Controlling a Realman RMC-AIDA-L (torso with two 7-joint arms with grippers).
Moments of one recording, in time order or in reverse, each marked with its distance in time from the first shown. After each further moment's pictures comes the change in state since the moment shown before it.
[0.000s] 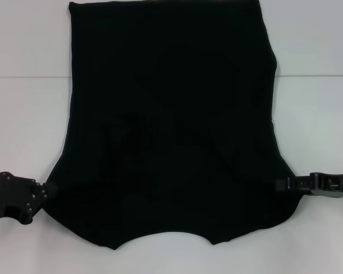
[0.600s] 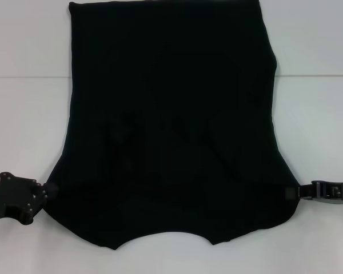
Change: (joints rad) left arm -0.001 0.001 0.000 -0.004 0.000 0.000 0.002; right arm -0.029 0.011 0.015 -0.001 0.005 -0.010 -0.057
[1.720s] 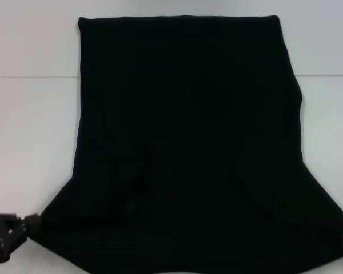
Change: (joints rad) left arm 0.066 0.010 -0.205 0.009 0.037 0.277 -0.090; right arm -0.253 -0.051 0.205 -0.034 -0.005 -0.300 -0.242
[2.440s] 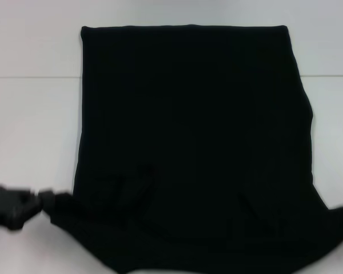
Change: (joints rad) left arm -0.113 0.030 -0.050 -0.051 0.026 0.036 -0.082; right arm 0.048 -0.023 0.068 -0.002 0.002 -0.100 -0.106
